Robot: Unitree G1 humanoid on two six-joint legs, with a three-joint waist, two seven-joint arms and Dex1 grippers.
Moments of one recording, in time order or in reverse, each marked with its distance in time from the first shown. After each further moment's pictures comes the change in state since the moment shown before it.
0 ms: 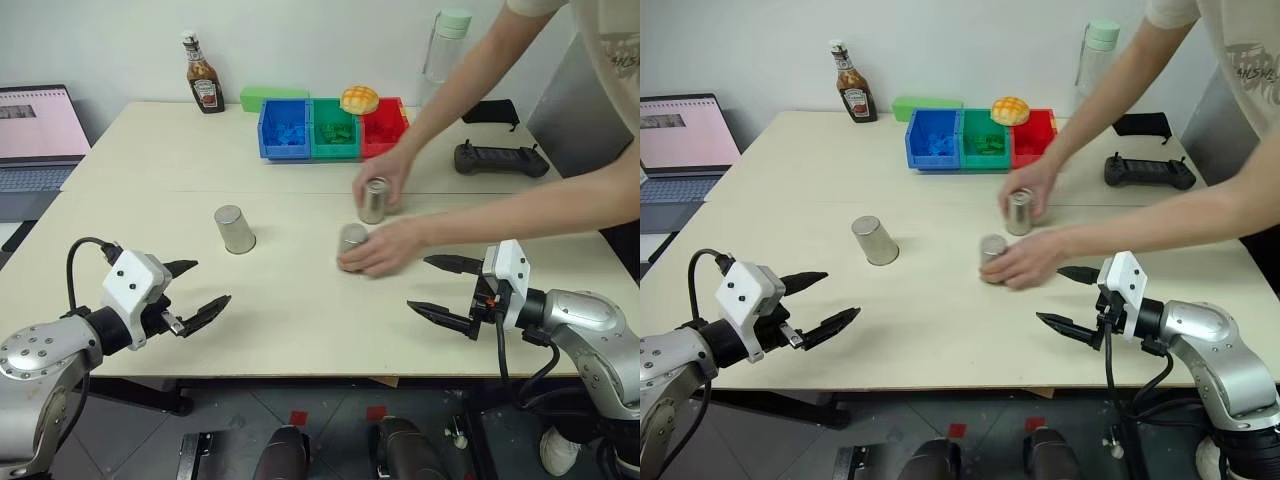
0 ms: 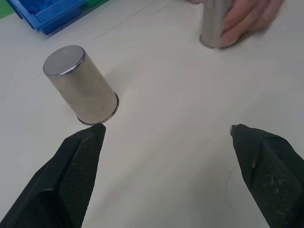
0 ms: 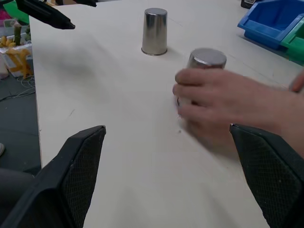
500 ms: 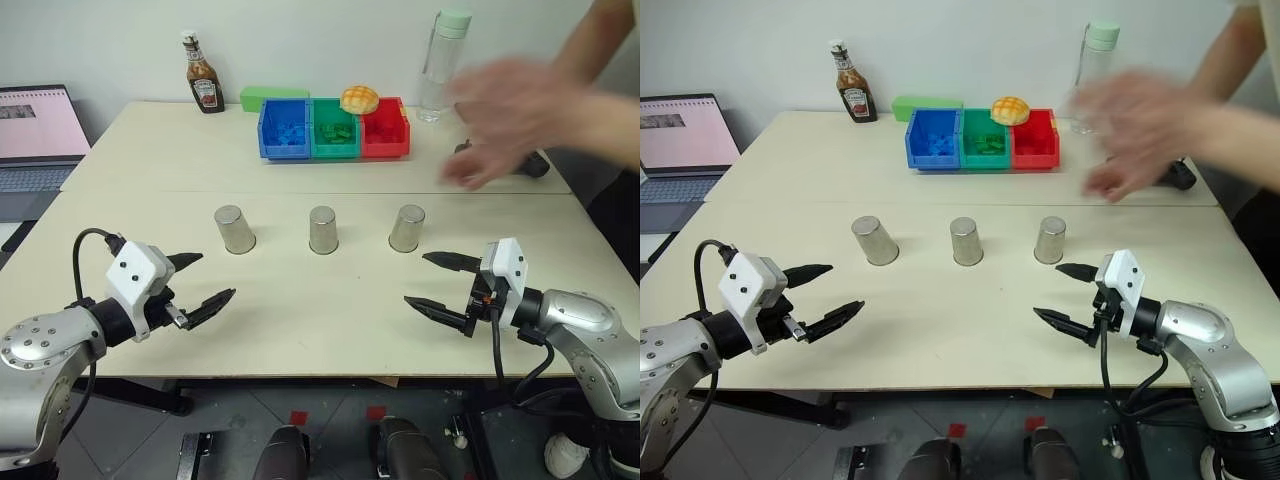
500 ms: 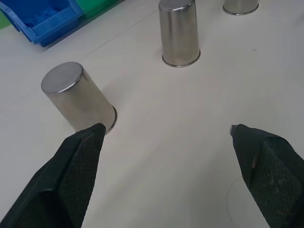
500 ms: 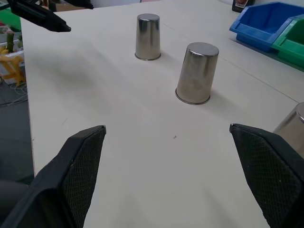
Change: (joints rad) left arm -0.061 0.000 -0.011 -0.003 -0.015 0.030 -0.015; right arm -0.007 0.027 0.000 -0.015 0.007 0.045 -0.067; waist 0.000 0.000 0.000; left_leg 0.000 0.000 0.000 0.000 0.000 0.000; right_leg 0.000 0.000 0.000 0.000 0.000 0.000
